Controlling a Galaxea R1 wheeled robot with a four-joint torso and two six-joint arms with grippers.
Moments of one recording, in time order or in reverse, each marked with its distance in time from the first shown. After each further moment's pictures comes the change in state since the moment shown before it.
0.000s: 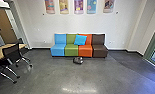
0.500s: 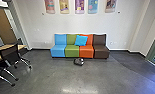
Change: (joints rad) left arm 0.000 -0.001 0.000 0.000 -0.001 0.000; right arm 0.000 0.000 0.000 0.000 0.000 0.000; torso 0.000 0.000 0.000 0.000
